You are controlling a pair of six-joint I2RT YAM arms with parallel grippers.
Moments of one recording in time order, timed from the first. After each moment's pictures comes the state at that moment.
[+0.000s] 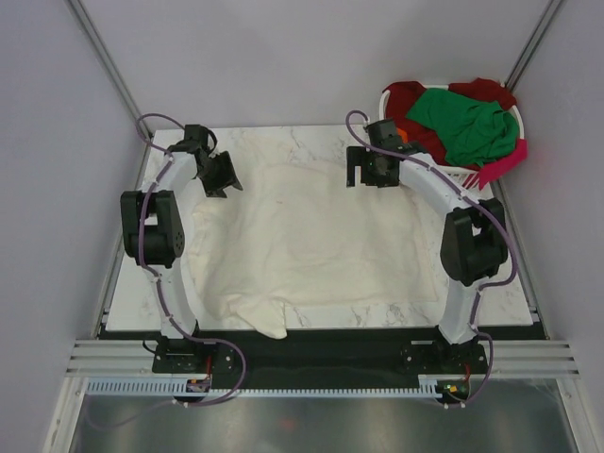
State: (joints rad) left arm -0.01 2.03 1.65 -0.69 0.25 -0.35; right arm 0.34 1.87 1.61 -0.64 0.02 0.30
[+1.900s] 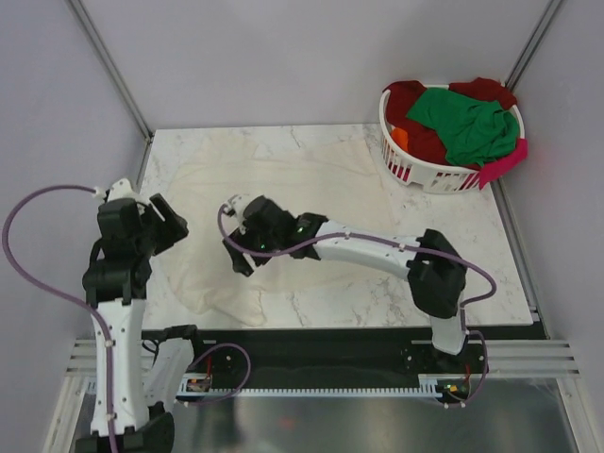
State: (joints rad) left arm 0.12 0.84 1.15 -0.88 -0.04 -0.39; right arm 1.03 1.88 1.60 -0.37 -0.14 0.27
